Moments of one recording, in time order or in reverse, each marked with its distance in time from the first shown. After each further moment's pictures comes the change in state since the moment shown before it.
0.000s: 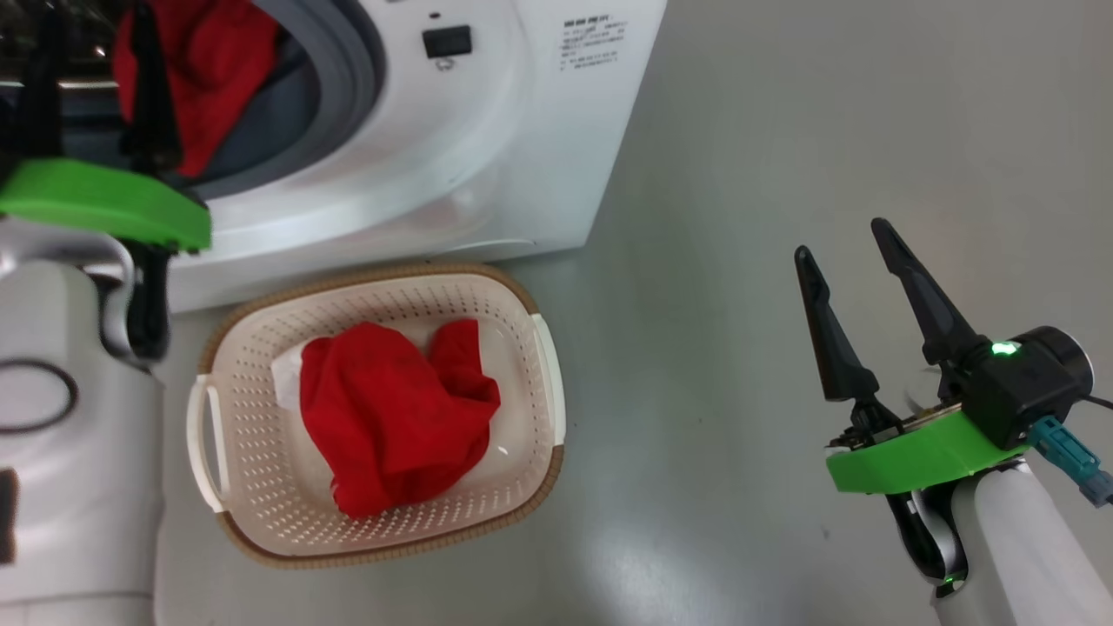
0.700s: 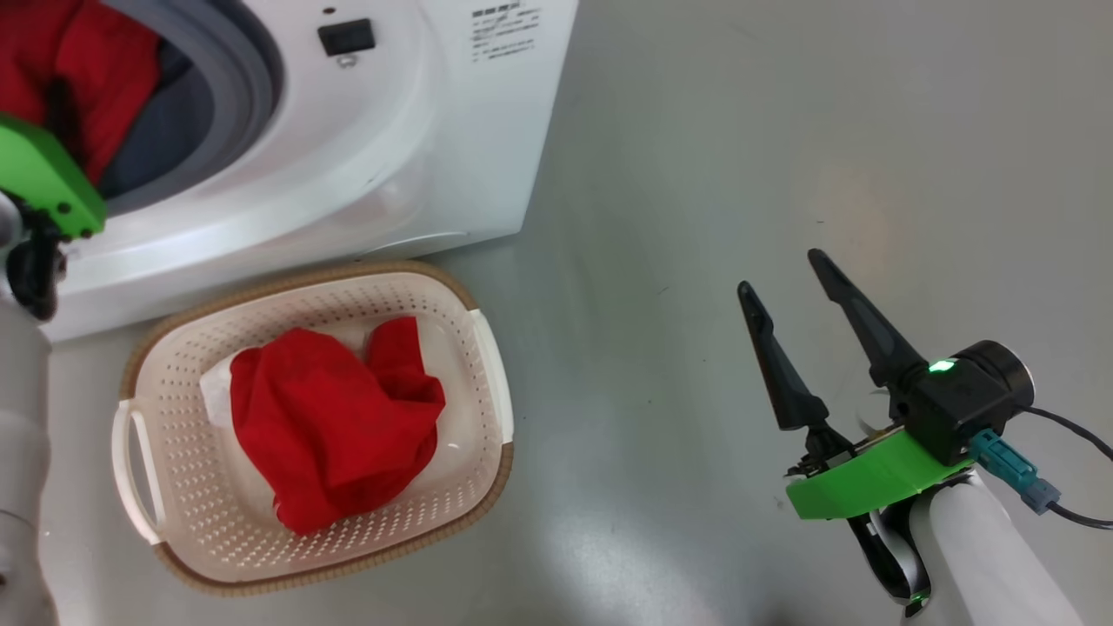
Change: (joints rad) left arm -0.290 0.139 -0.085 0.546 -0.067 0.048 0.281; right arm -0.005 -0.001 0.092 0.044 0.006 0.000 0.000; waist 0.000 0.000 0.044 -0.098
